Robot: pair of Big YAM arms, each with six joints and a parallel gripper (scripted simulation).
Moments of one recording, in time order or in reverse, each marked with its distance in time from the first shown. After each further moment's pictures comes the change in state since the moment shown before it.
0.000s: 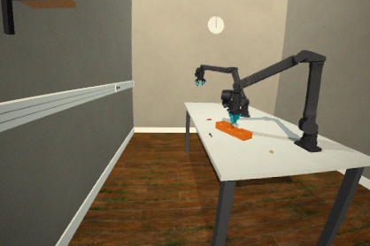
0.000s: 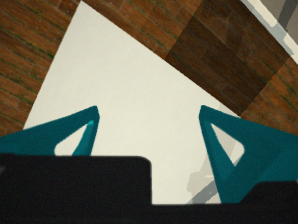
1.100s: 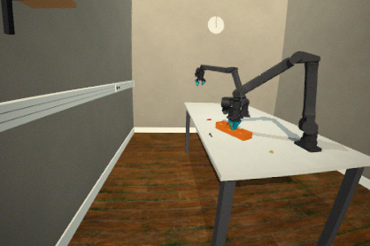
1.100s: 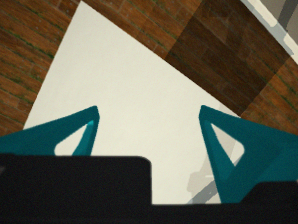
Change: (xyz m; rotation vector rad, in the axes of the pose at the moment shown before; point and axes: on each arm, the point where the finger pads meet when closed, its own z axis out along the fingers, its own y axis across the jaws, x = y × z) left arm 0.004 -0.002 0.048 0.004 0.007 0.000; right arm 0.000 0.000 0.000 0.000 0.000 0.000
